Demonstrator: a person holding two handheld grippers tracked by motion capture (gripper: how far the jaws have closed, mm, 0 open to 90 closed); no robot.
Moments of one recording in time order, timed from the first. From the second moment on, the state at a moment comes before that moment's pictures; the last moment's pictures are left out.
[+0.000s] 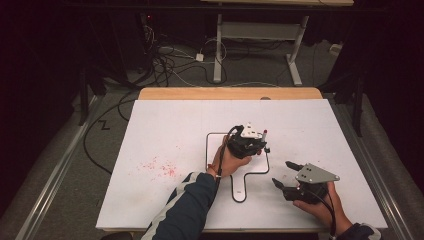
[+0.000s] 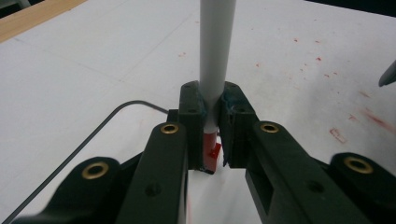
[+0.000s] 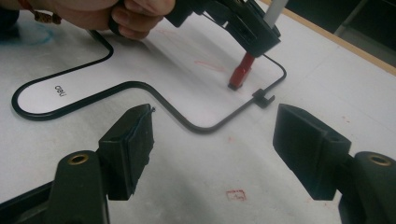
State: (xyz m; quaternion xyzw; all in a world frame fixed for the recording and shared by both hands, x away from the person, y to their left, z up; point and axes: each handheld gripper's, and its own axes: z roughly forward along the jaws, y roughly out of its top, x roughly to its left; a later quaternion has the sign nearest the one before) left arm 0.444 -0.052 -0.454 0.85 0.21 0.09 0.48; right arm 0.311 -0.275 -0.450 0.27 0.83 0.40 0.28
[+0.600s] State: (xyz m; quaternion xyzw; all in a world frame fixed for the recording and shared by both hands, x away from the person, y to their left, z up) left arm 0.447 -0.017 -0.455 0.84 0.24 0.10 0.47; right arm 0.311 -0.276 -0.450 0.28 0.83 0.40 0.27
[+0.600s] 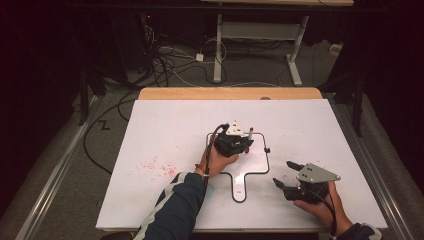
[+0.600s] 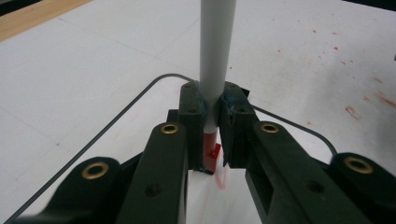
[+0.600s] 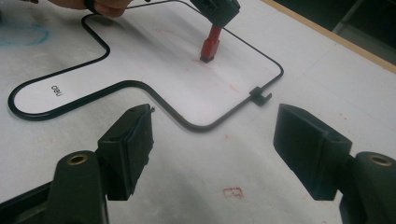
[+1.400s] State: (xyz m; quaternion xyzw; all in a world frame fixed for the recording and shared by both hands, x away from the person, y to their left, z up) left arm 0.448 -0.007 -0.454 0.85 0.23 0.11 0.46; right arm 0.303 -0.282 -0.448 0.28 0.82 0.40 0.28
